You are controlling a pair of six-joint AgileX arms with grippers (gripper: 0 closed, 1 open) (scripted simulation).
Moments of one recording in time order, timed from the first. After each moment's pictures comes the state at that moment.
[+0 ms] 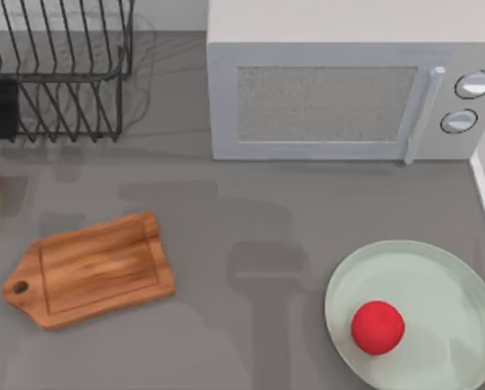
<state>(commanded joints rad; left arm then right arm) 0.08 1.69 1.32 -0.80 0.03 0.05 0.00 0.00 0.00 0.00 0.00 0.00</state>
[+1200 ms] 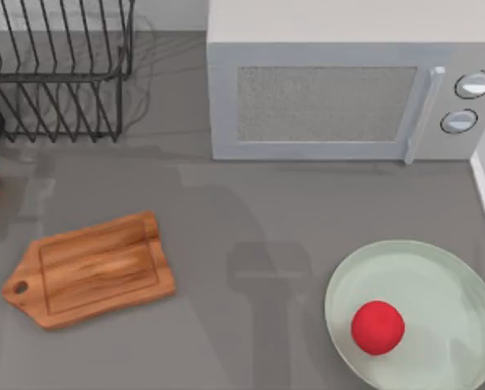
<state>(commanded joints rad) 0.16 2.12 1.74 -1.25 0.01 0.19 0.00 0.00 0.00 0.00 0.00 0.00</state>
